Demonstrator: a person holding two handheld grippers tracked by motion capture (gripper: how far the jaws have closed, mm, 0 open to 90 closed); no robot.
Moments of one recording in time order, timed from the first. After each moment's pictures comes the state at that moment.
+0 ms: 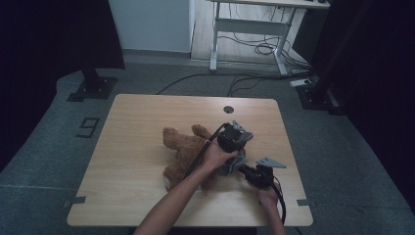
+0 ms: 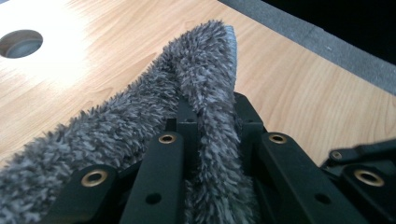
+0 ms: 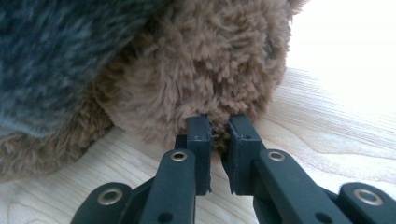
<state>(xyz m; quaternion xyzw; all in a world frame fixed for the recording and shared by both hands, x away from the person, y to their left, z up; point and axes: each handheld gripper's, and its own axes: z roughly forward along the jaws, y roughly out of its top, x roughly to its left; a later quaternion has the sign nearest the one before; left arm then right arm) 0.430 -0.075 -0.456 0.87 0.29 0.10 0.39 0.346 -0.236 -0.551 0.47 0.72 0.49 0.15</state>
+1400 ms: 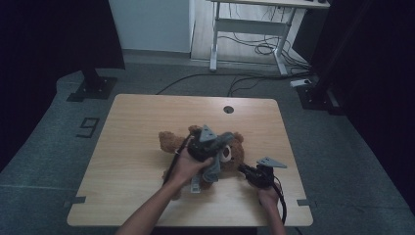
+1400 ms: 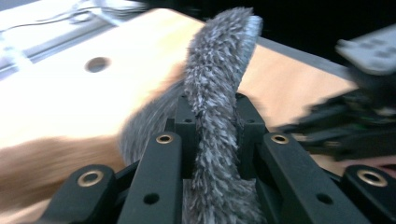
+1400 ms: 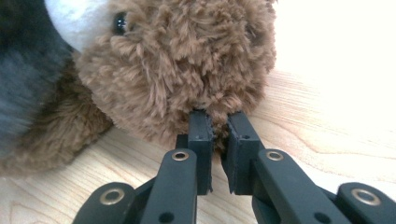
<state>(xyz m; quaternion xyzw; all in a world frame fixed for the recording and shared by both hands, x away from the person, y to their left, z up) 0.388 0.036 -0.427 0.82 0.32 0.17 0.45 0.347 -0.238 -0.551 0.47 0.72 0.49 0.14</state>
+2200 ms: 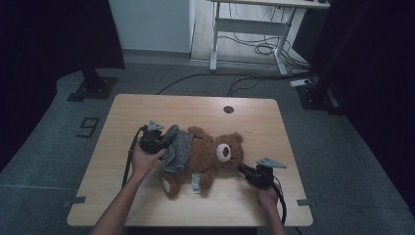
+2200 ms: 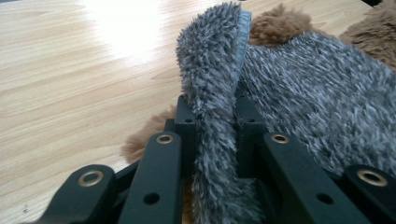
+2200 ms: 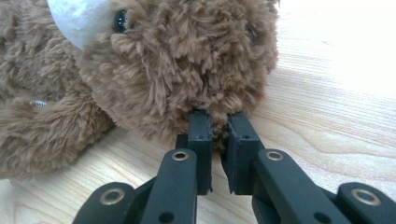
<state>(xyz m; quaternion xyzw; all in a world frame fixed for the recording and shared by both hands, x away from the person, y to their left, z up) 0.416 0.164 -0.463 0.77 0.46 0.17 0.40 0.346 -0.236 -0.551 0.47 0.71 0.49 0.14</state>
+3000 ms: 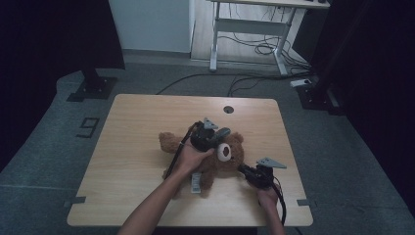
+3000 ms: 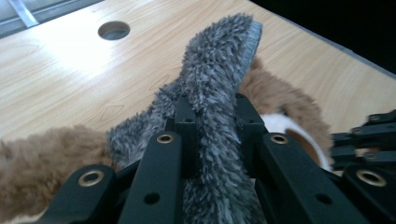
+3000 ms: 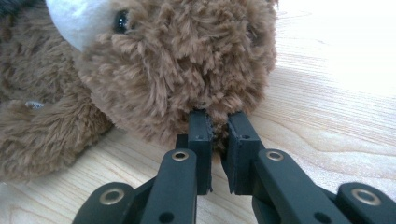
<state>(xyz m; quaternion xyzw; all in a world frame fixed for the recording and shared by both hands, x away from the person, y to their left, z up) 0.422 0.010 -0.446 0.83 0.36 0.14 0.41 0.345 -0.236 -0.552 0.48 0.71 0.49 0.15</state>
